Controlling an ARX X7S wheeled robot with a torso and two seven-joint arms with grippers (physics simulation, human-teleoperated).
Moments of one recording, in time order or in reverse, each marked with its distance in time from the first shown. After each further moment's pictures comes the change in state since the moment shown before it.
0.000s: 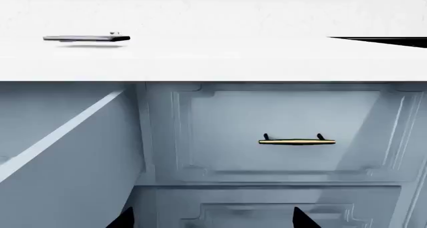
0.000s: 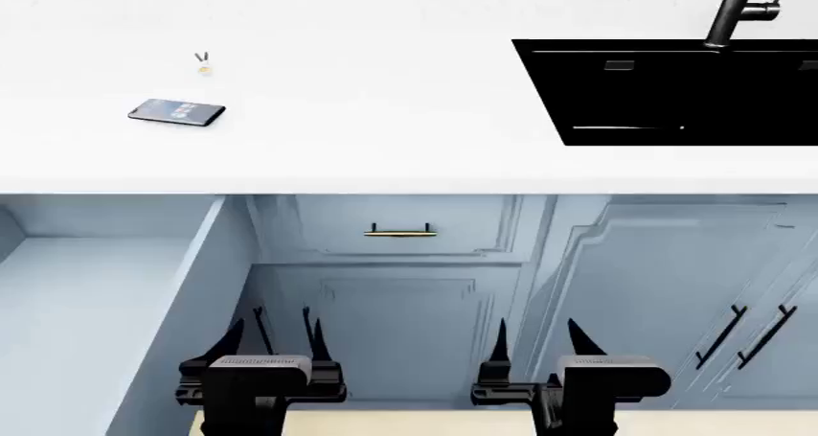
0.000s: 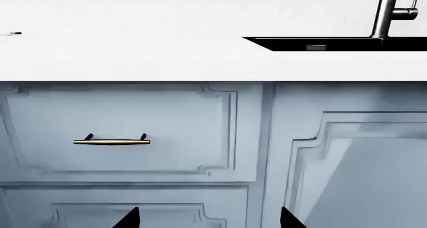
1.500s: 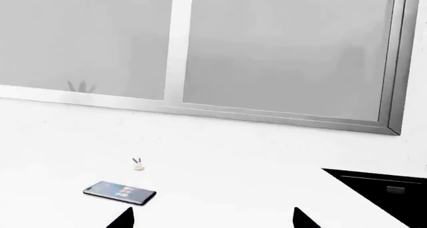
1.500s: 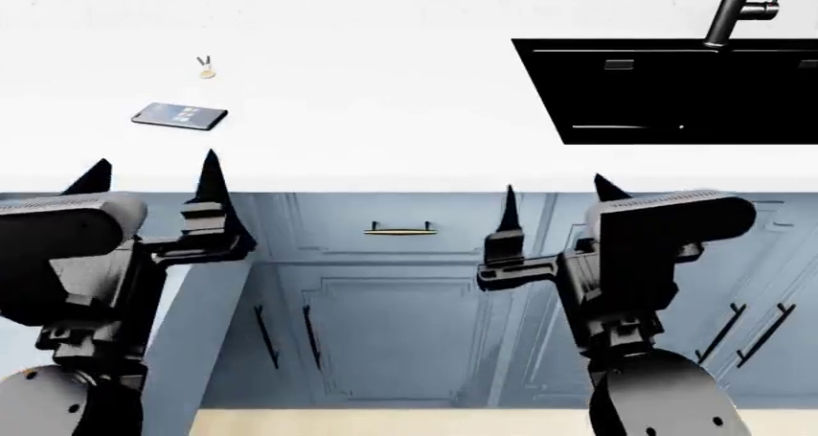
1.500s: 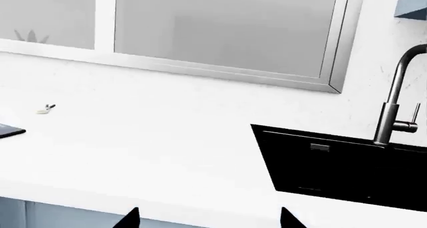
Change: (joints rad) left arm -0.304 -0.549 0.030 0.701 -0.764 -0.529 -0.520; right arm 0.376 0.129 -0.106 -0.730 0.064 0.939 0.050
